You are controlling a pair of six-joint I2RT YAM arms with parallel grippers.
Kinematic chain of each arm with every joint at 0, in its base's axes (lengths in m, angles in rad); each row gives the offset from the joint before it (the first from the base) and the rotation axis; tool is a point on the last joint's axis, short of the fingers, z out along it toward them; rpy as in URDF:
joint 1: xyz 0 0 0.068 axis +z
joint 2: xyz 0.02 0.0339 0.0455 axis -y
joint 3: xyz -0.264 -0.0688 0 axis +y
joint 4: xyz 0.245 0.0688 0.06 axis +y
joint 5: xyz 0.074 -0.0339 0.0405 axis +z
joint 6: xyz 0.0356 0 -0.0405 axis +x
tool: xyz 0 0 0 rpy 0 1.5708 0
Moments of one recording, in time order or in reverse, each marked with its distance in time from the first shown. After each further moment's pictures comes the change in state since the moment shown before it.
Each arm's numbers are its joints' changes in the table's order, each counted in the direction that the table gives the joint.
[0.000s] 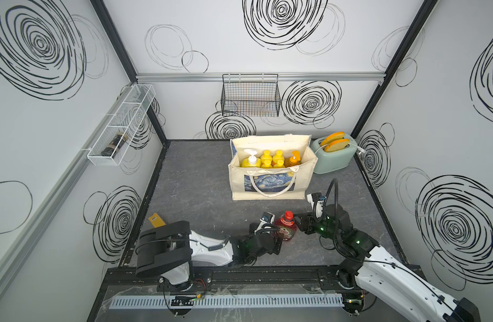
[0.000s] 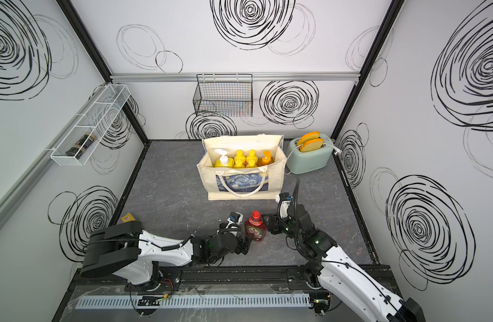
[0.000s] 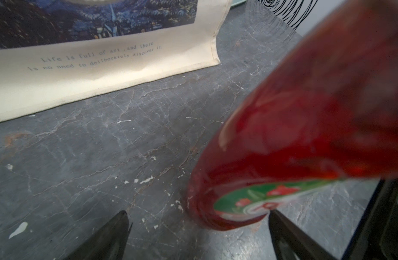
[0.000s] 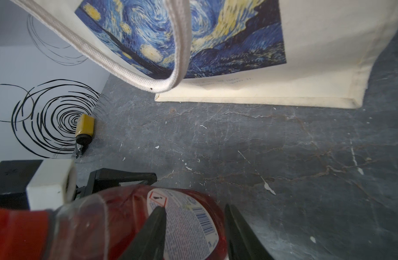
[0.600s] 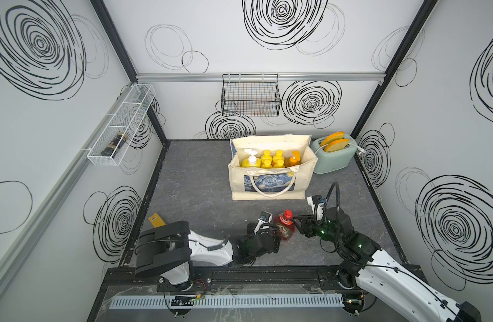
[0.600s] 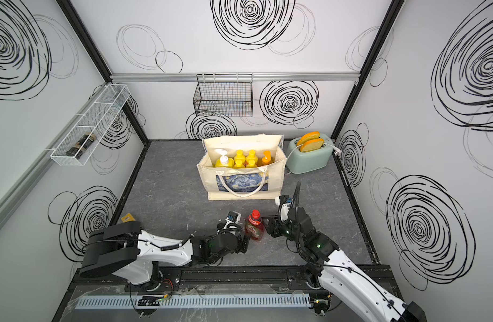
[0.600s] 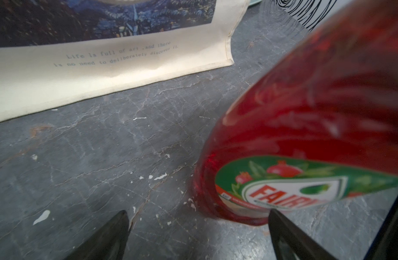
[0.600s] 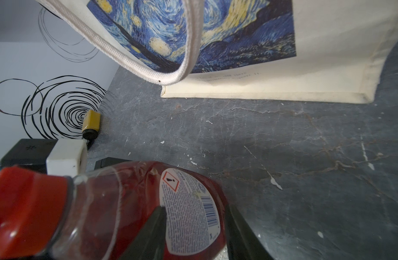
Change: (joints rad) left arm -0.005 0.028 0.017 0.040 0.058 -0.049; right arm 0.034 0.048 0.024 0.013 -0.006 0.005
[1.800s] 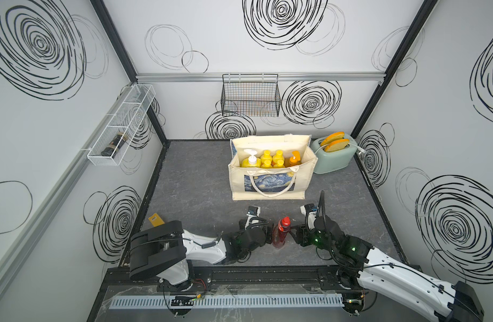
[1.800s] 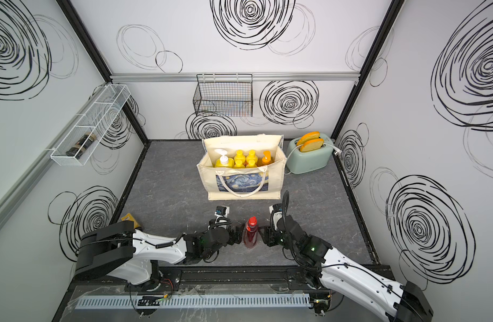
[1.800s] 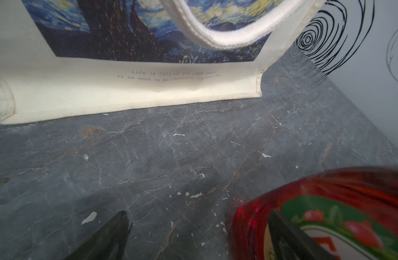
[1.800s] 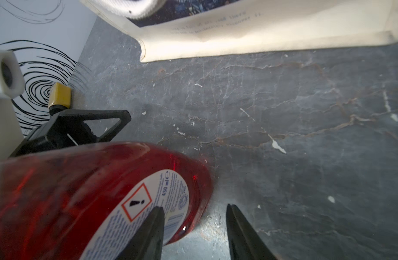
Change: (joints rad) left arm 0.088 0.053 0.085 -0.101 0.018 -0.058; right arm 0.213 -0.034 0.050 0.017 -0.220 0.097
